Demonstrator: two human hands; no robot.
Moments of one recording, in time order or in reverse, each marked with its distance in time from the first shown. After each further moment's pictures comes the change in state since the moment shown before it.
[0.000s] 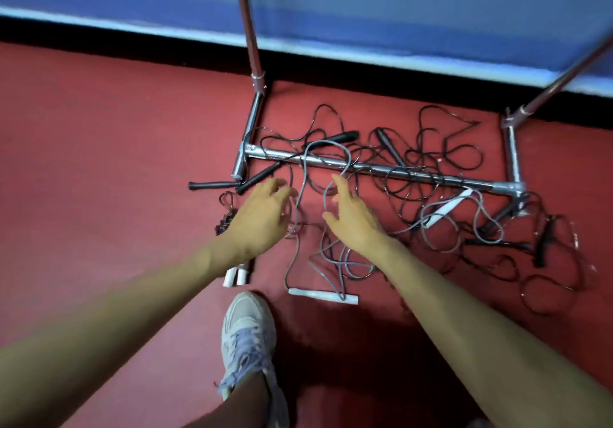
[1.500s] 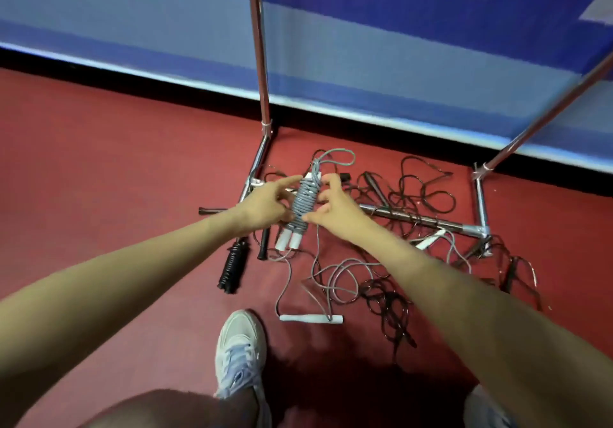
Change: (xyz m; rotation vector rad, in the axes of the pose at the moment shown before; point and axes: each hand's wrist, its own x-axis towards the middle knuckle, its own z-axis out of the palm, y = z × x) left_hand 0.017 0.033 -0.074 -0.653 -0.119 -0.166; right_hand -0.007 -0.058 -0.069 0.314 -0.035 -0.163
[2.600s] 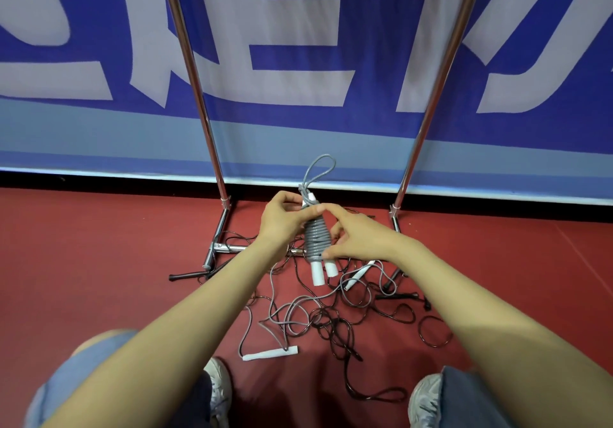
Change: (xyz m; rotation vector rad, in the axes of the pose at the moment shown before) left_hand -0.103 0.185 0.116 -0.505 0.304 0.194; right_hand -0.194 -0.038 -0.162 -0.332 -0.010 -0.124
